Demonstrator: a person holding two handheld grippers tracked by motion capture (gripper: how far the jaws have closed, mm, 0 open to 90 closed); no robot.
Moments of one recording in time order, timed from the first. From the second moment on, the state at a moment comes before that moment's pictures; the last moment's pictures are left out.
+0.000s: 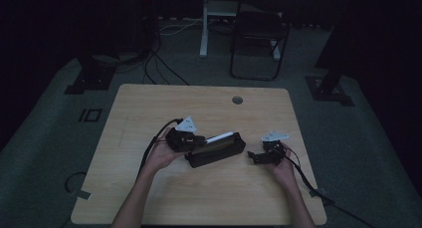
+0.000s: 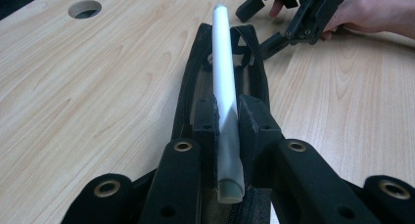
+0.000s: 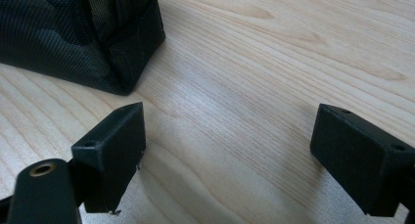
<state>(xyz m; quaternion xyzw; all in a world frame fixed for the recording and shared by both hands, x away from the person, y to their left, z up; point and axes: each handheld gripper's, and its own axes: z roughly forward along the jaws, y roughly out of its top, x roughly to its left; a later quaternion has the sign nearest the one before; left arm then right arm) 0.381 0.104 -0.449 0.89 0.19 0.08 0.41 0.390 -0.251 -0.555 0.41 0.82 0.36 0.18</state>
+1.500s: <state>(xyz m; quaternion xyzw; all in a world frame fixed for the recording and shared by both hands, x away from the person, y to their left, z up) 0.384 0.079 -0.464 0.90 0.18 0.09 0.38 0.390 -0.251 -0.555 0.41 0.82 0.36 0.18</state>
